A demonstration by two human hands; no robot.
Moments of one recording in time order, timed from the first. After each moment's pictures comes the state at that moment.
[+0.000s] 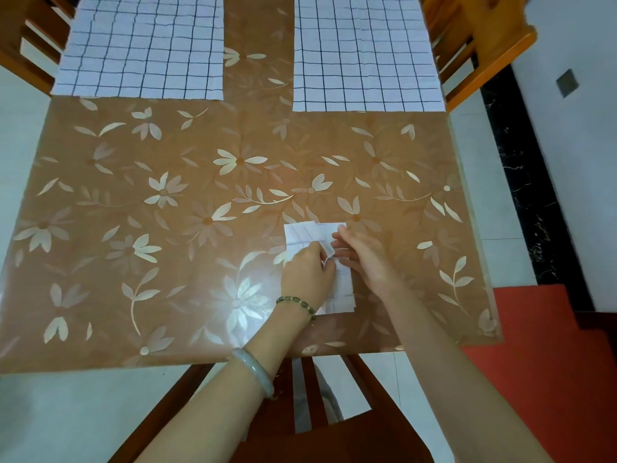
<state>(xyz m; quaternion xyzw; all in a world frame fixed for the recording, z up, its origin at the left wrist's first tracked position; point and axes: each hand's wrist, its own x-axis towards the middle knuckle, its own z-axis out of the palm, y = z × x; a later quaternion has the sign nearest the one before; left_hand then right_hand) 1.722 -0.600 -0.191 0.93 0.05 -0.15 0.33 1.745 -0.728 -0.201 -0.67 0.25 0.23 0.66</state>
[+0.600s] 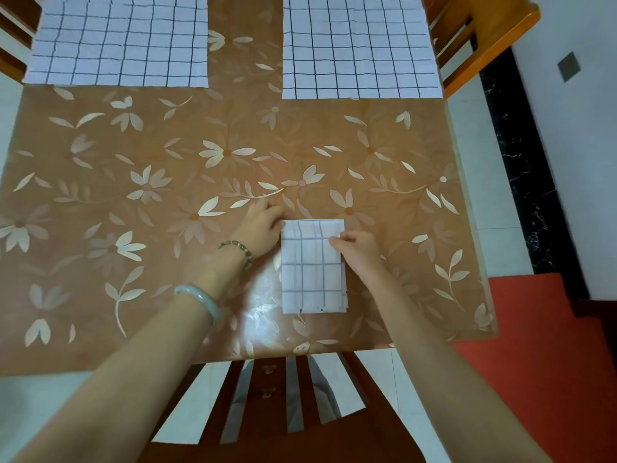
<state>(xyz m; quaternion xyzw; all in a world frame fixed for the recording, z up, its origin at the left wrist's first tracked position) 1.806 -0.524 -0.241 0.93 -0.10 -0.20 0.29 1.753 -0.730 -0.225 -0.81 0.24 0.20 0.50</state>
